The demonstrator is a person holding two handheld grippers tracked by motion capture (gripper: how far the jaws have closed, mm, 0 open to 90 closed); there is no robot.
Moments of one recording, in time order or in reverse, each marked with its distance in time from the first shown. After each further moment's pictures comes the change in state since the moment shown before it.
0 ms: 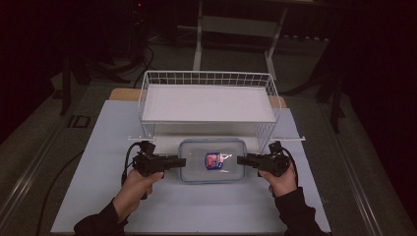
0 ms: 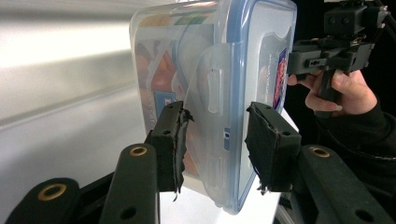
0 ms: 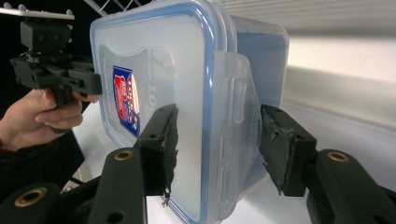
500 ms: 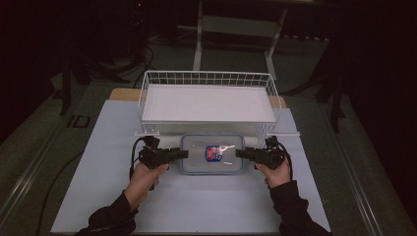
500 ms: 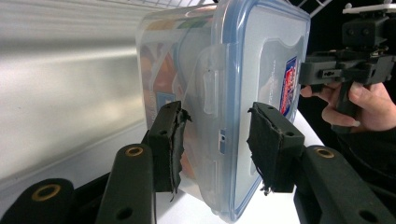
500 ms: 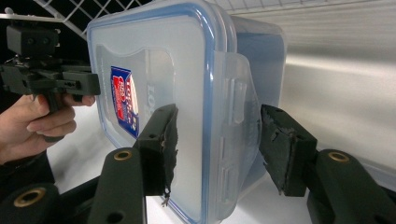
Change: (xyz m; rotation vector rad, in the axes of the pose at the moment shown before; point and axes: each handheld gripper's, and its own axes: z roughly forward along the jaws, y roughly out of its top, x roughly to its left) left arm 0.024 0.008 0.022 -0.065 0.059 0.004; right arm -0.022 0.010 0.019 -0.024 -0.051 -0.010
